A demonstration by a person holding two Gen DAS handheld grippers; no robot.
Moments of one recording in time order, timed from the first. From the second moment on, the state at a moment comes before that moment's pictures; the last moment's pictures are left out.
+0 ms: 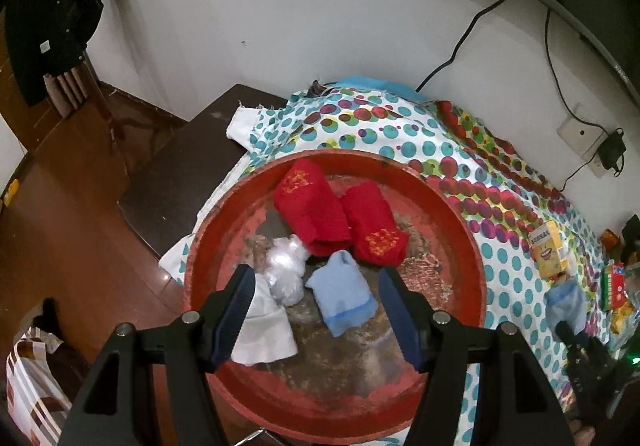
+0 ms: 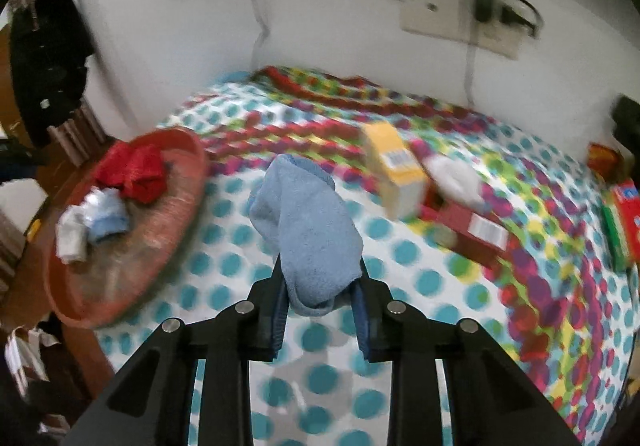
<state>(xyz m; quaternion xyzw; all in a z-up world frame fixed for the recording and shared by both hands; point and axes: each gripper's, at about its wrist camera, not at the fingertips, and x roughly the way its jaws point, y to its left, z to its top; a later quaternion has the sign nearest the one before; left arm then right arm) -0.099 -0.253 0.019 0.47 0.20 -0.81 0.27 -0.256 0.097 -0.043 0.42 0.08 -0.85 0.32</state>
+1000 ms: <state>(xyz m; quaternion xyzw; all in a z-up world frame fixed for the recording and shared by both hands) -0.057 -0.309 0.031 0.45 0.25 -0.80 0.29 -0.238 -0.172 -0.075 0.46 0.18 -0.78 0.38</state>
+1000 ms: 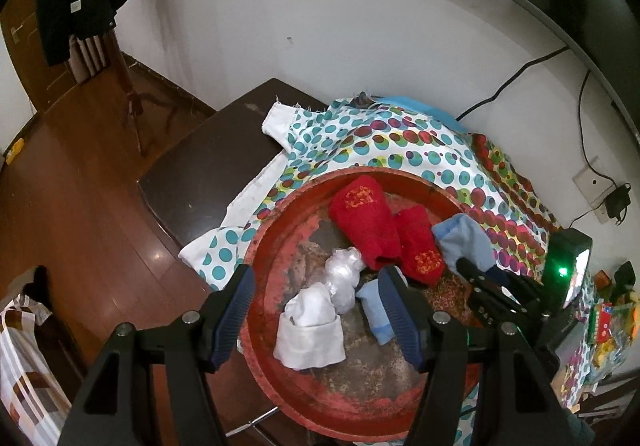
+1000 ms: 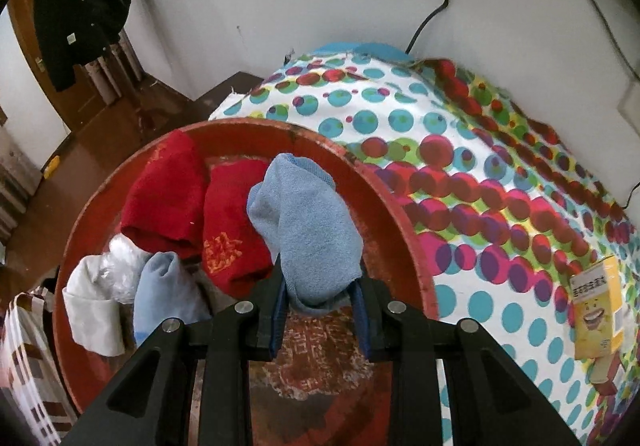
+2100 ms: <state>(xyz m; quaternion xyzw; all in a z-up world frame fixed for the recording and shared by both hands) -0.218 -0.101 -0.031 0.57 0.11 -0.81 0.13 -0.321 0.145 -0.092 0.45 0.05 -0.87 0.19</state>
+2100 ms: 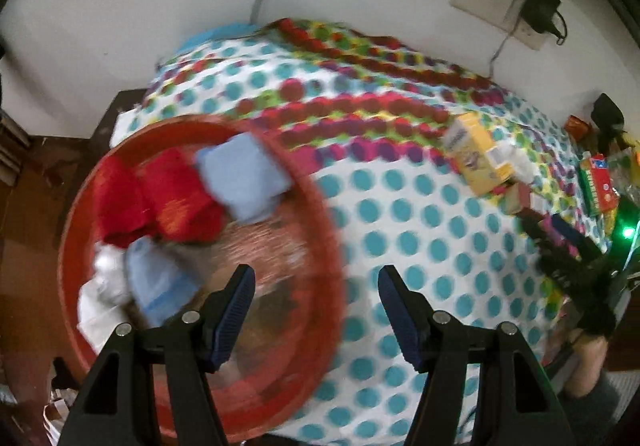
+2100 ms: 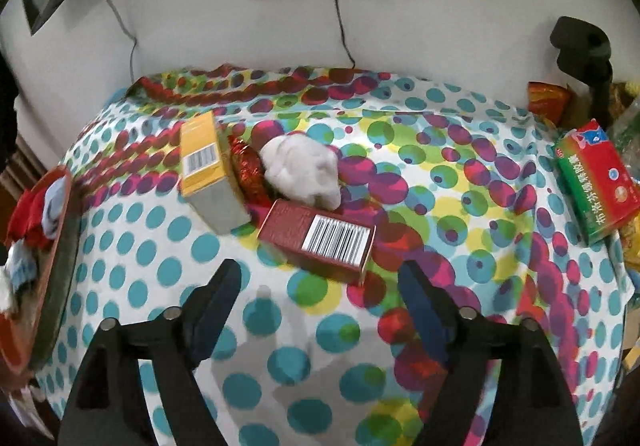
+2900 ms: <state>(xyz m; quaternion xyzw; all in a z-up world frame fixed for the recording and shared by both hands) -0.395 0.009 -0.055 0.61 0.13 -0.77 0.14 -0.318 0.161 -0.111 0.43 0.04 -0.87 0.24</state>
